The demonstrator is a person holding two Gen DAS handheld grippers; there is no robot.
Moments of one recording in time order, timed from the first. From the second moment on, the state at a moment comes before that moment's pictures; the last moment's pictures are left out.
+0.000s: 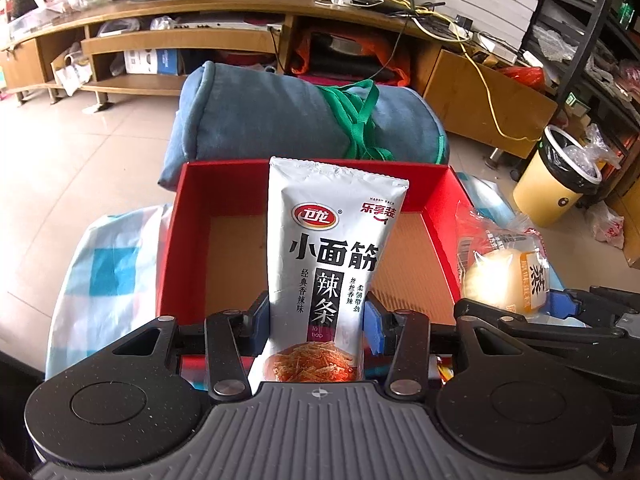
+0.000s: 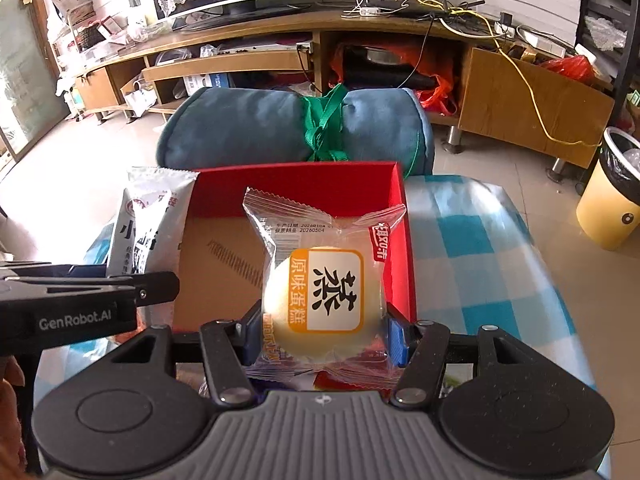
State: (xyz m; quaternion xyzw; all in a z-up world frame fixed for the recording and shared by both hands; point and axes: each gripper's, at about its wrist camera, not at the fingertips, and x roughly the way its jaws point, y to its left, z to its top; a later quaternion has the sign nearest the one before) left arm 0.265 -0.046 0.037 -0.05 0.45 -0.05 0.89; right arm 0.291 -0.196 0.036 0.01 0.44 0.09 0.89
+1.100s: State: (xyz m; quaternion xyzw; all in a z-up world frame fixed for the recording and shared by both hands) left arm 0.317 -0.051 -0.011 -0.02 0.49 0.00 0.87; right arm 0.348 -0.168 -0.020 -0.06 0.46 0.10 0.88
